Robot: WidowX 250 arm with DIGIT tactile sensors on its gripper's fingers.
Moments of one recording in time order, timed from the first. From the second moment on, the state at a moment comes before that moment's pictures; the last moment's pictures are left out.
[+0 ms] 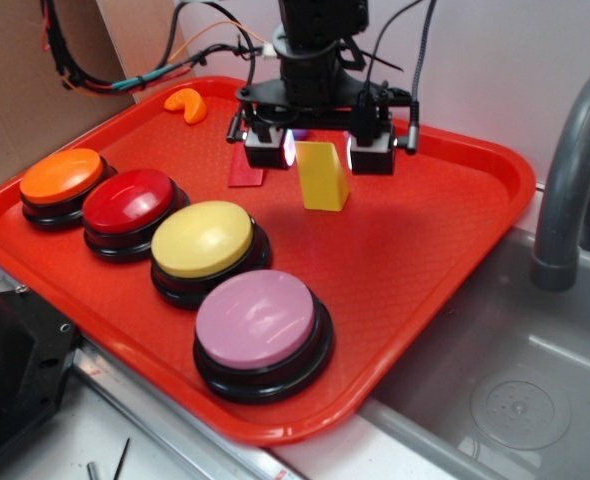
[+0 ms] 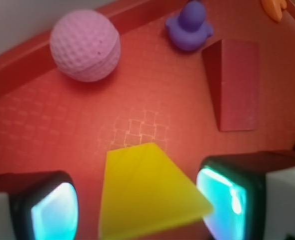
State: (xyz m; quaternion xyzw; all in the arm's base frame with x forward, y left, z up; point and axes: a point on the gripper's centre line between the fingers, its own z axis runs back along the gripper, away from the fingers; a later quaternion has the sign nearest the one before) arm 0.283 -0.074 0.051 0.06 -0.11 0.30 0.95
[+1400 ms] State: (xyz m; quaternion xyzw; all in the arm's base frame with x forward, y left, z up) arm 0.271 -0.072 0.082 0.03 -0.06 0.23 0.97
